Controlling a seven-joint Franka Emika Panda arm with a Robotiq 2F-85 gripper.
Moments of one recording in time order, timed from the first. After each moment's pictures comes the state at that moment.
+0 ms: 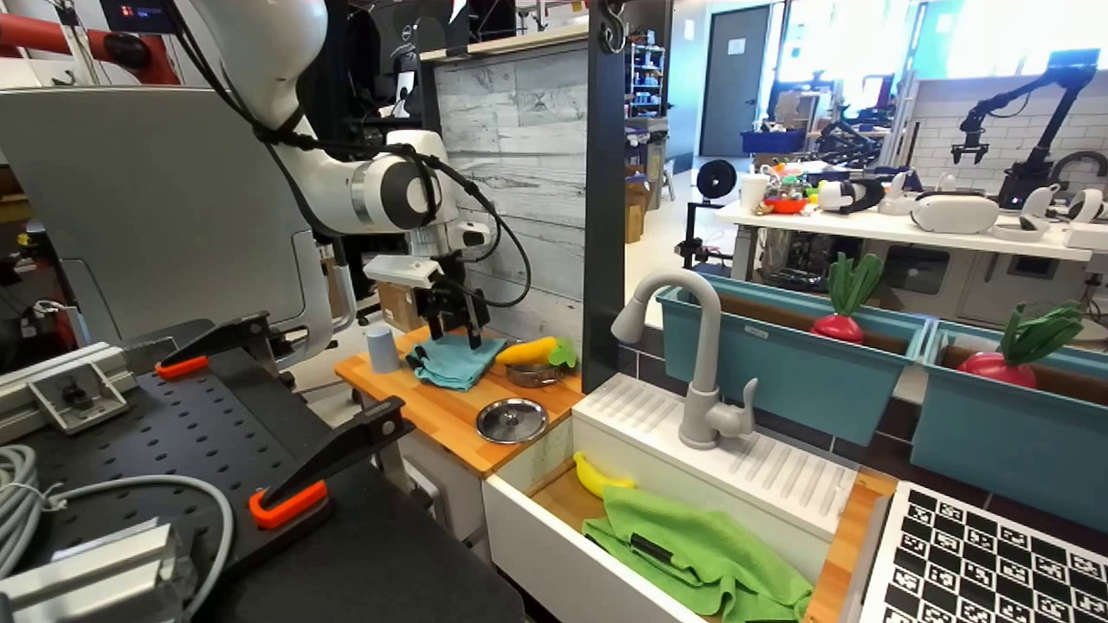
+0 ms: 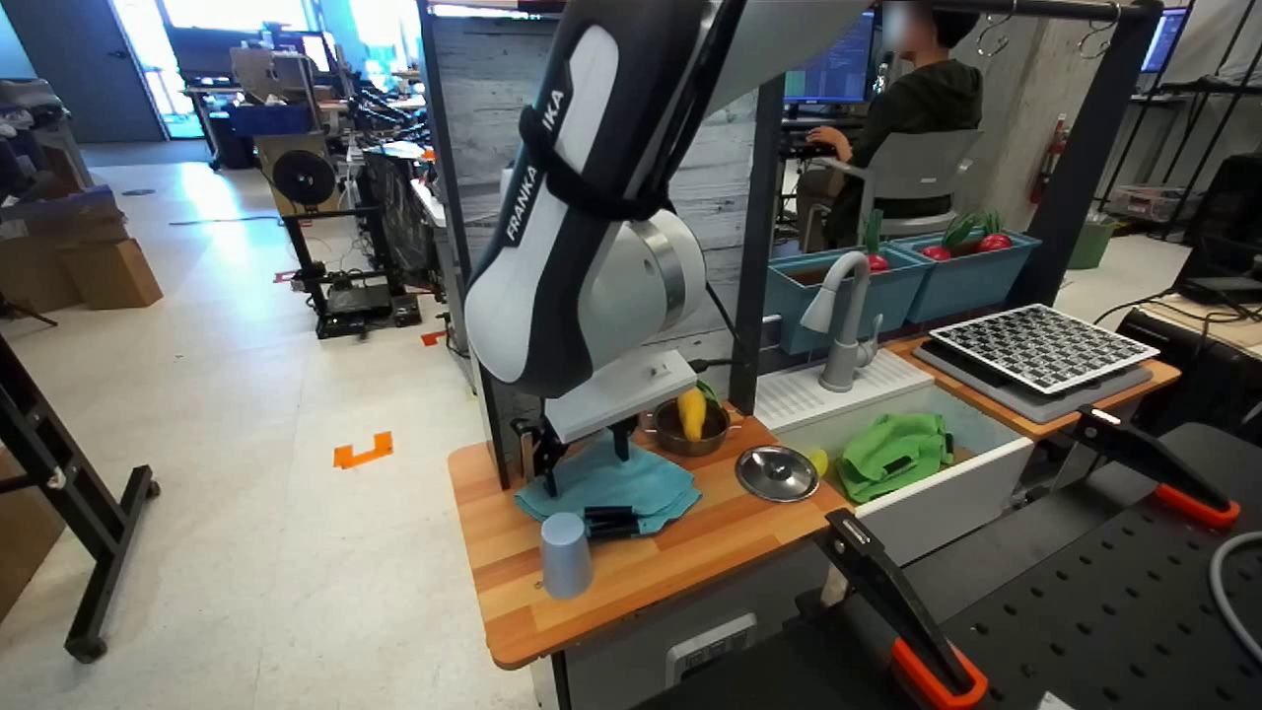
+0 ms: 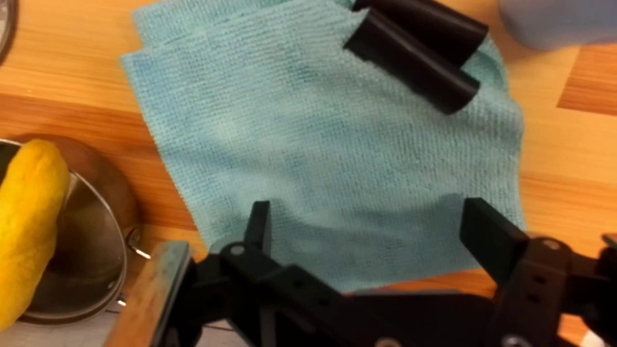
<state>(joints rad) 0.39 1.17 -0.06 -1.47 -0.06 2.66 0.22</state>
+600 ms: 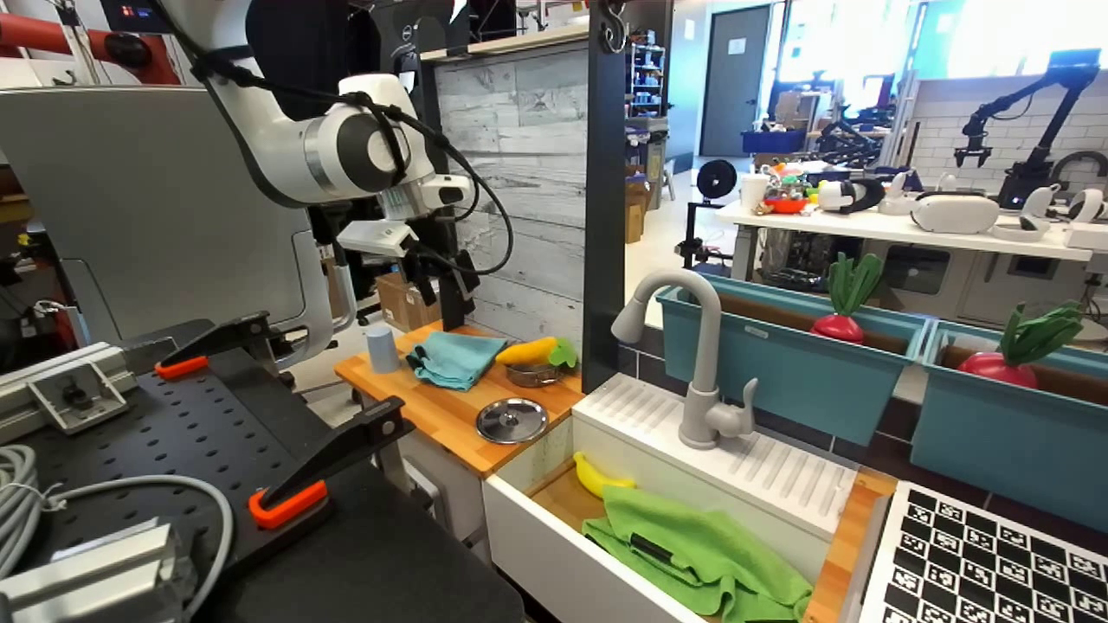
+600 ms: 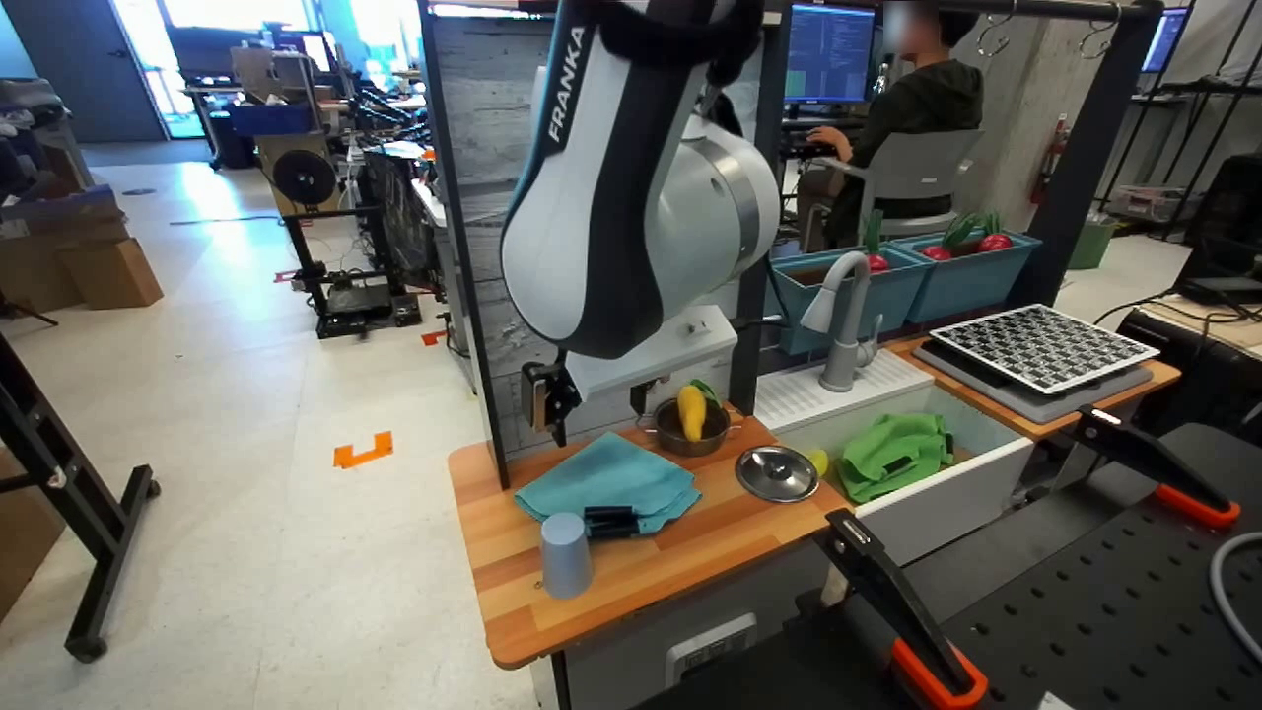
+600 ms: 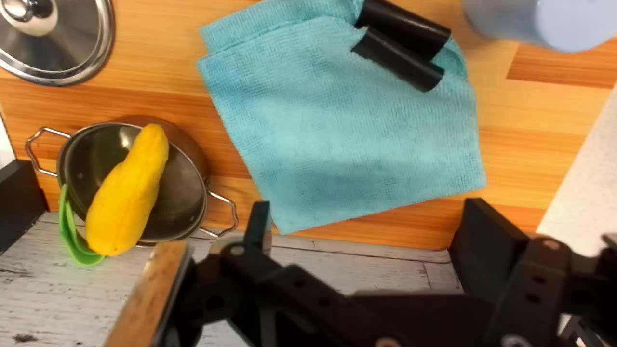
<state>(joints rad) 0.46 0.91 -0.13 -1.83 -0.06 2.91 0.30</state>
